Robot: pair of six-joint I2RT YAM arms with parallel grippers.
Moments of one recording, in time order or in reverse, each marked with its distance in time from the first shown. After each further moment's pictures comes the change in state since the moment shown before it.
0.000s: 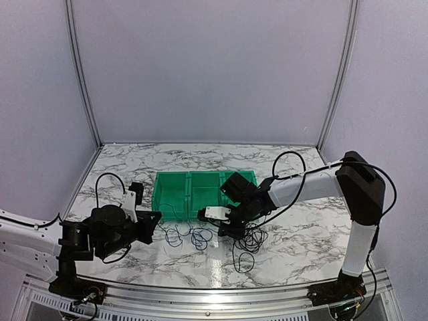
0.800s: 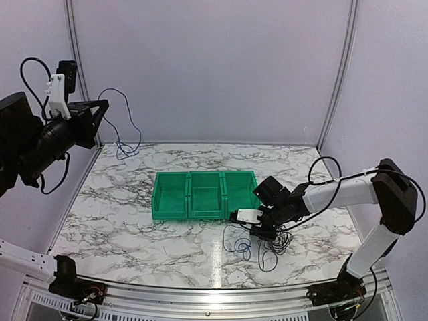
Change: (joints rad) left arm 0.000 -0.144 0.916 -0.608 -0.241 0.524; right arm -0.120 -0.266 -0.314 0.028 0.138 -0.071
